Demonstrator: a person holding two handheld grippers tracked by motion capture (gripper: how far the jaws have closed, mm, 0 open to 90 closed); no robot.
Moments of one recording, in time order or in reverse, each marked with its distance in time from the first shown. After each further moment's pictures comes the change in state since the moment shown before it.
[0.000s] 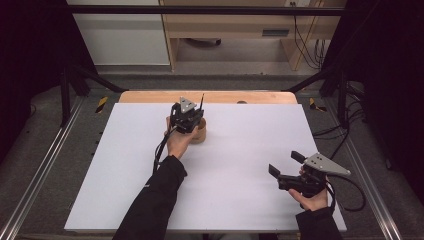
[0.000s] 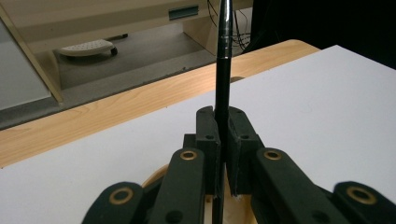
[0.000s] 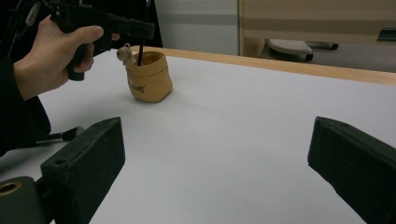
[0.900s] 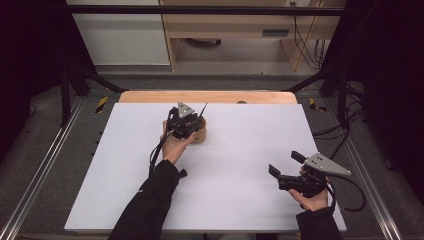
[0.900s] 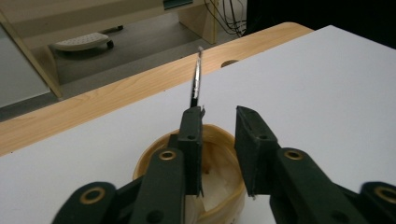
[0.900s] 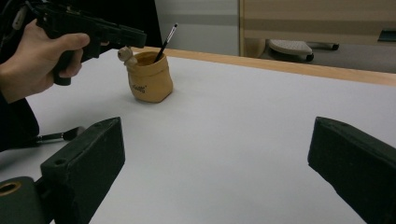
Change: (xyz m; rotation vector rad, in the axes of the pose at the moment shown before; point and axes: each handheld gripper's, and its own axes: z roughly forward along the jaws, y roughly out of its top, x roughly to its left) left arm -0.001 -0.006 -0.022 0.024 -0.022 0.030; right arm 0.001 0.001 -0.001 0.001 0.002 0.004
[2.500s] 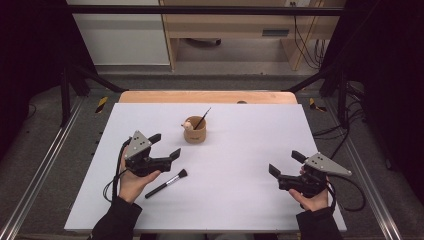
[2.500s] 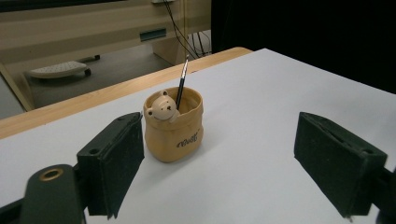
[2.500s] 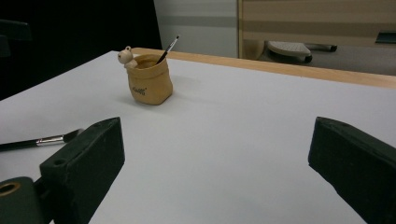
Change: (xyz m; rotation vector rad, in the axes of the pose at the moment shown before) left arm 0.007 -0.052 -0.145 -0.144 -0.122 -0.001; right arm 0.002 0.002 -0.002 -0.007 -0.006 -0.001
